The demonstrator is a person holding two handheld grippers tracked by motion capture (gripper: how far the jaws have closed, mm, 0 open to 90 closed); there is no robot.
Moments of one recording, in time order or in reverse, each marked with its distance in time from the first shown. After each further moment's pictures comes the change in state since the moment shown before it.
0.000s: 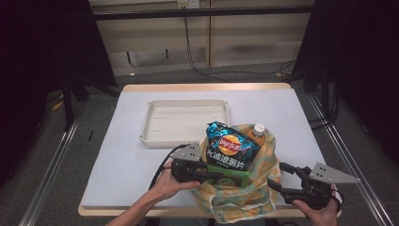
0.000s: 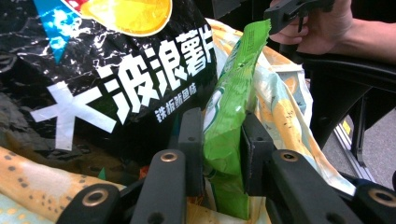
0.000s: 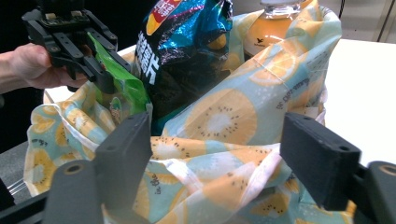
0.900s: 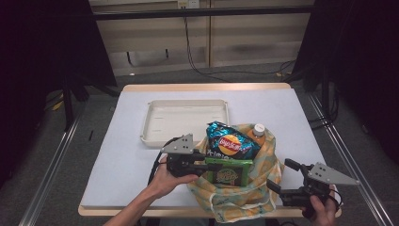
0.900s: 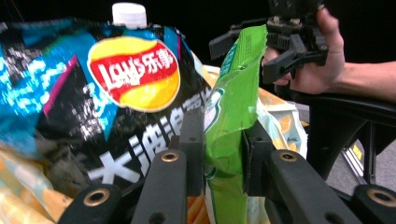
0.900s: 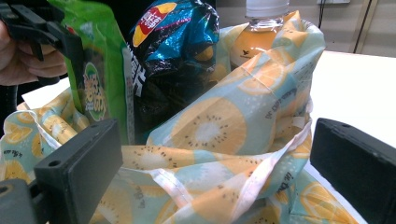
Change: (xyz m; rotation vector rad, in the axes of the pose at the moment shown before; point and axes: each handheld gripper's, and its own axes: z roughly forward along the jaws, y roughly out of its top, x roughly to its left) left arm -0.006 0.027 -0.021 -0.111 0.045 0.023; right arm 0.002 -0.001 0.004 -0.055 -0.063 0.001
